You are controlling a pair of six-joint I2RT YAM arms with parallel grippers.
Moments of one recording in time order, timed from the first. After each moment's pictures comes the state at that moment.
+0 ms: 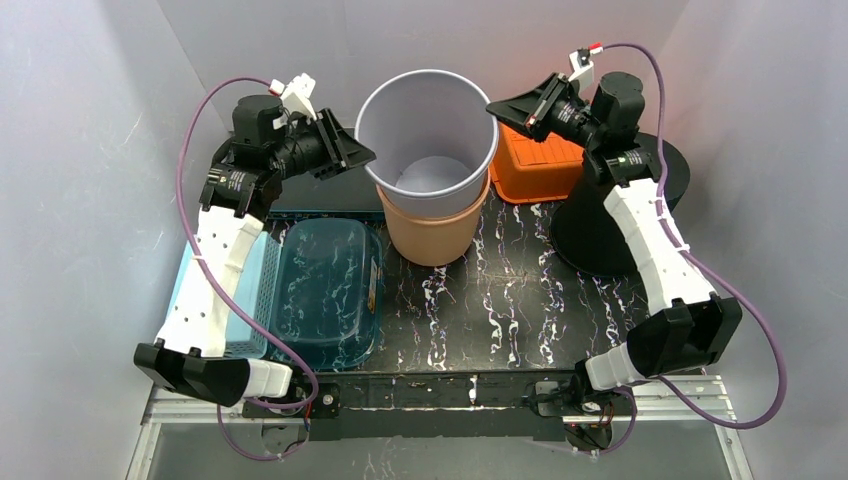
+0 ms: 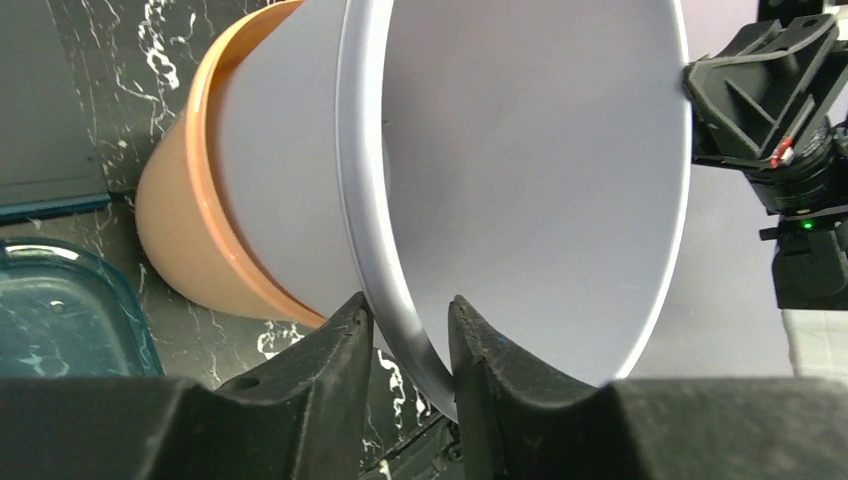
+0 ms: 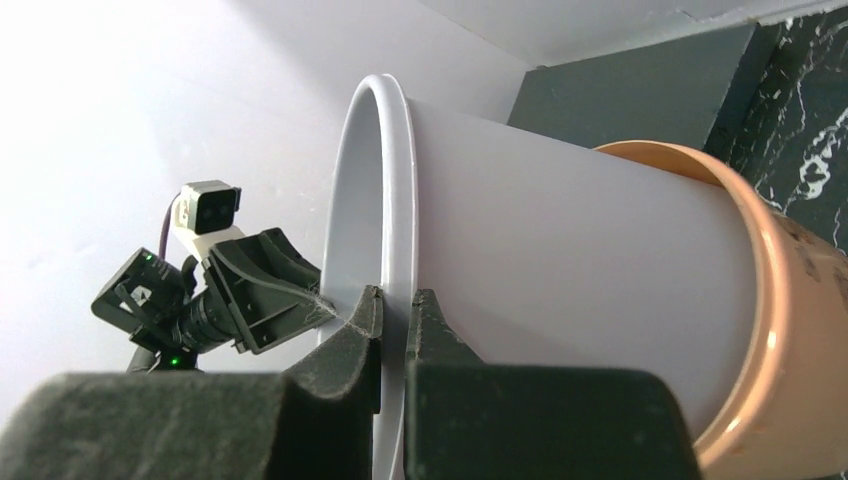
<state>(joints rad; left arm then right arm) -0.25 1.34 1.65 -0.72 0.49 -0.61 0.23 1.45 1.54 -0.12 -0.66 1.04</state>
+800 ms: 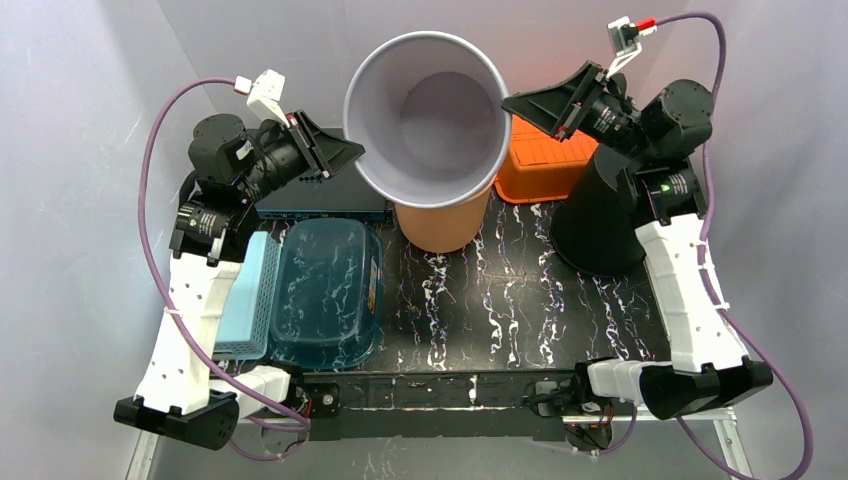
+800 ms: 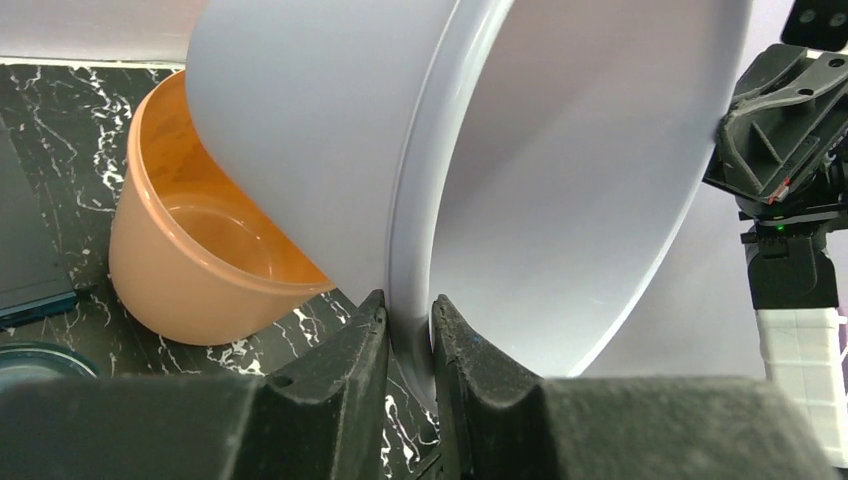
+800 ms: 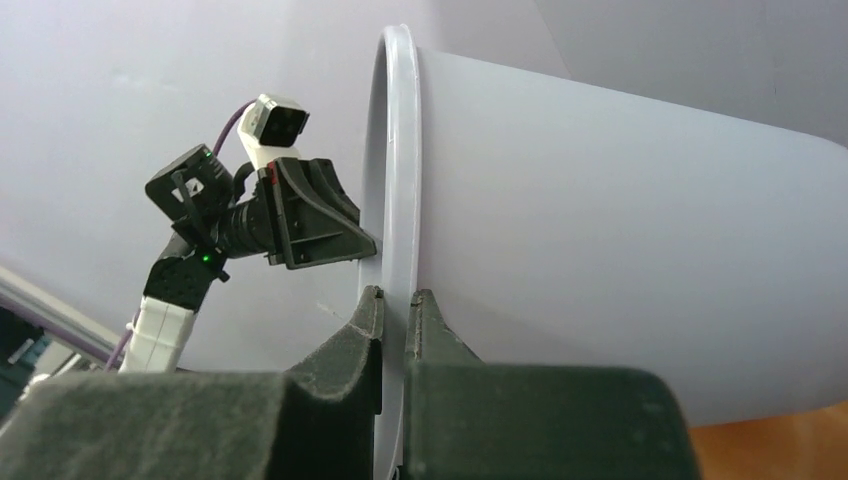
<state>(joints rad) -0.25 1.15 1.60 -0.57 0.50 -0.62 0.24 1.27 1.62 -0.02 -0.81 0.88</state>
